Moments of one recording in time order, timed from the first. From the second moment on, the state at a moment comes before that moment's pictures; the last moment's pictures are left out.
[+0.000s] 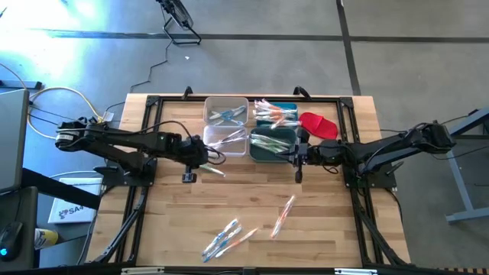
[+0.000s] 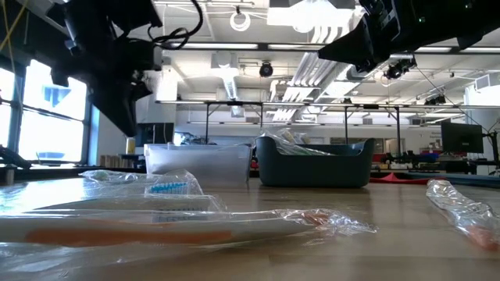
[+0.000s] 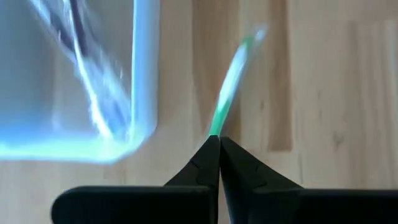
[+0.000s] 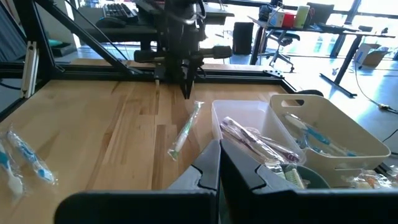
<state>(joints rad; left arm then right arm) 0.03 1.16 0.73 -0.62 -0.10 0.08 0.08 1.05 0.44 0.43 0.21 -0.02</state>
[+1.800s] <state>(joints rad) 0.15 1.24 0.54 -0.52 -0.09 0.00 0.08 1.05 0.44 0.43 0.21 -0.03</state>
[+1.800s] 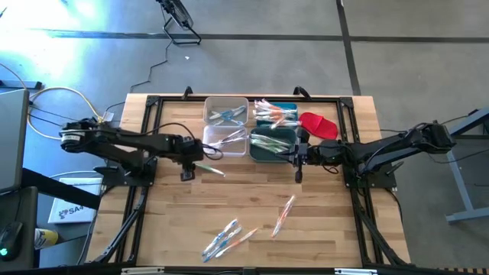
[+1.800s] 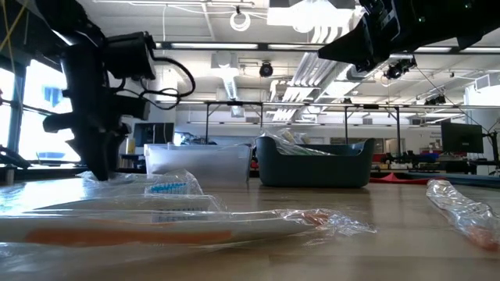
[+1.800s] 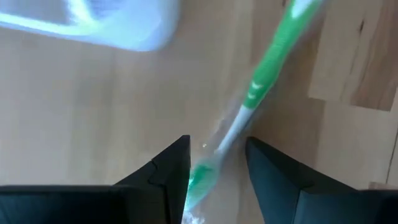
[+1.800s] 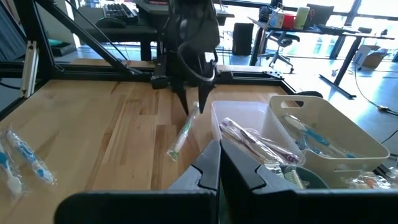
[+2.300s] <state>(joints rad) 0.15 1.32 0.55 -0.52 0.00 0.00 0.08 1.05 0.44 0.43 0.21 -0.03</state>
